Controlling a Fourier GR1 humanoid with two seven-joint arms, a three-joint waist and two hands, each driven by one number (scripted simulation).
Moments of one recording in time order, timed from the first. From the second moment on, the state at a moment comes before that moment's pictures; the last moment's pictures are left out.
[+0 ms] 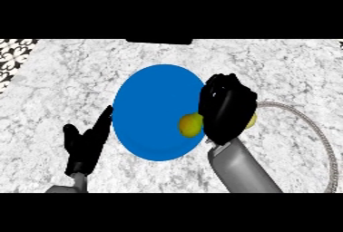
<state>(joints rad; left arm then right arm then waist) -0.01 0.12 -0.15 -1.50 0.12 0.08 0.24 -0.53 -0.01 0.46 -1.43 1.71 -0.55 1.23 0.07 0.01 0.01</state>
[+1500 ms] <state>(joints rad) 0.03 0.14 -0.10 -1.50 0.13 0.06 0.21 -0.41 0.00 0.61 -1.27 1.20 -1.26 1.18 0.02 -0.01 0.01</state>
